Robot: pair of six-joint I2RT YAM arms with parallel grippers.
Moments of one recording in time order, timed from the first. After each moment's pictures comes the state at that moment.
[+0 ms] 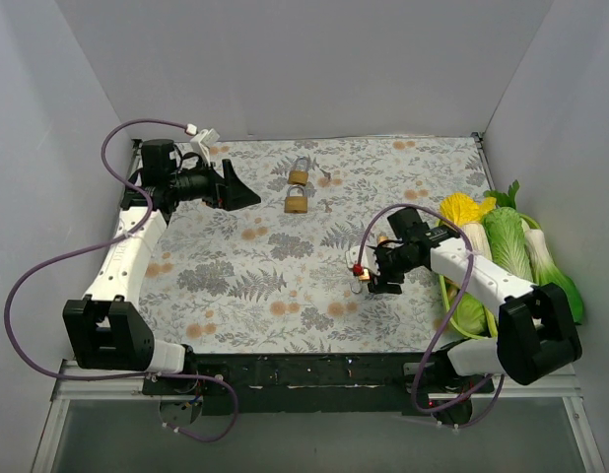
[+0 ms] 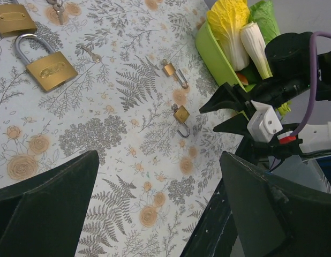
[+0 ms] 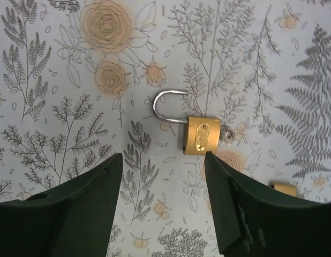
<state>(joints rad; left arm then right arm) -0.05 1.40 1.27 -0.45 0.94 -0.15 0.43 1.33 0.85 -0.74 -0.57 -1.21</state>
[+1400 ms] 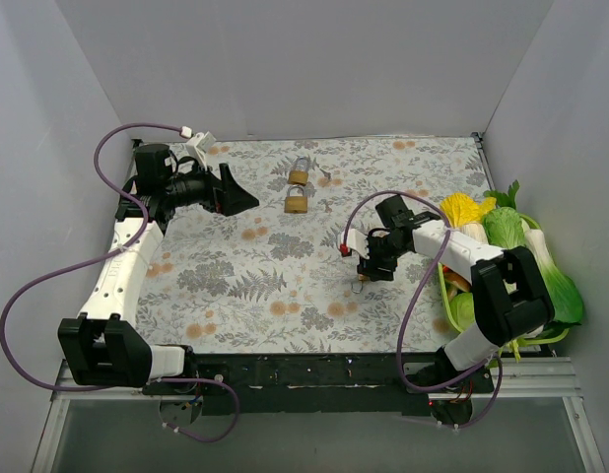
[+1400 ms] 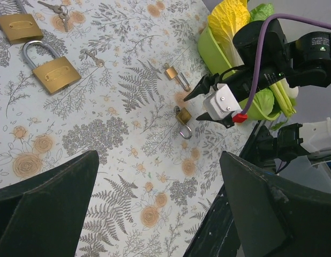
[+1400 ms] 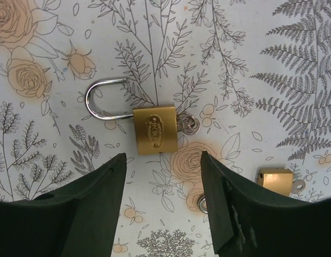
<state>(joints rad) -0.05 1.30 1.22 -0.44 0.92 -0.15 0.45 1.56 0.95 -0.67 -0.43 -1.11</state>
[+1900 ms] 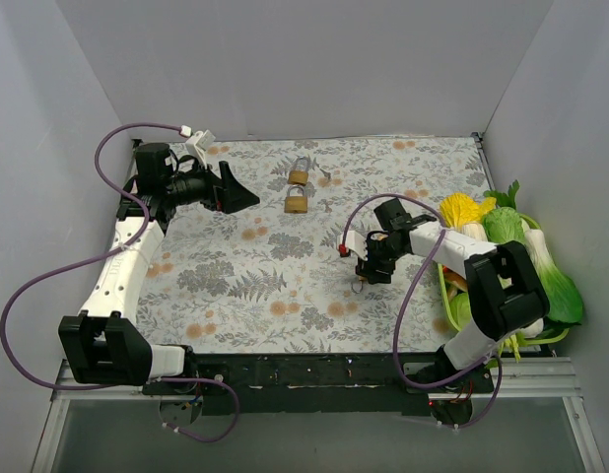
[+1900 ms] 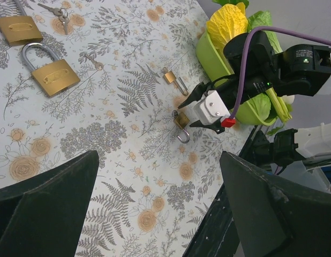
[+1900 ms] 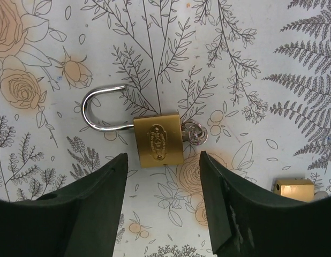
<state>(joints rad) -0.05 1.31 1.22 -0.41 0.92 -0.19 0.45 1.60 0.92 -0.60 -0.44 -1.05</state>
